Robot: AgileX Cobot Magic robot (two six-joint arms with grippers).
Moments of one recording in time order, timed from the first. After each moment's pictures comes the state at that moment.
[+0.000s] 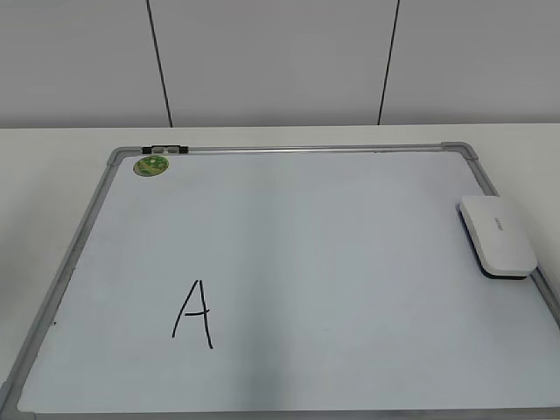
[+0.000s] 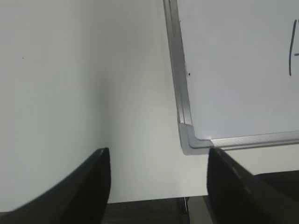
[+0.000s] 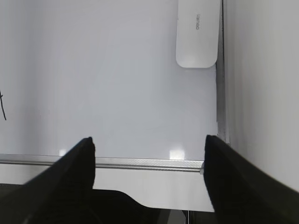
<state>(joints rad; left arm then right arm) -0.28 1.07 -0.99 0.15 1.20 -0.23 0.04 1.02 -1.12 0.16 1.24 0.03</state>
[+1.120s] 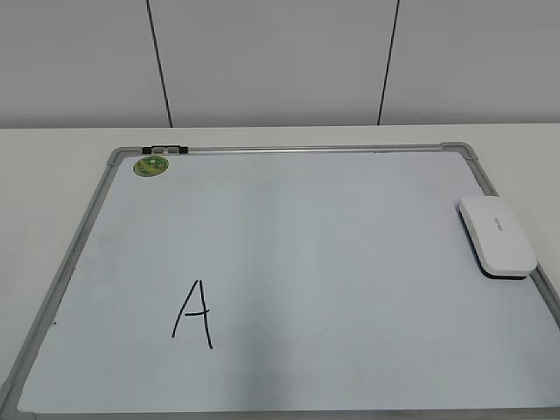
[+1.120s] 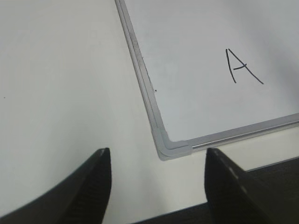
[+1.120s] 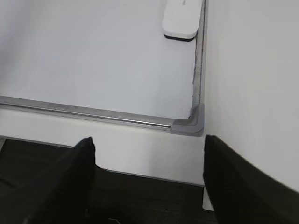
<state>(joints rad) -0.28 0.14 -0.52 0.04 1.12 -0.08 0.04 0.09 -0.55 0.10 1.26 -0.13</state>
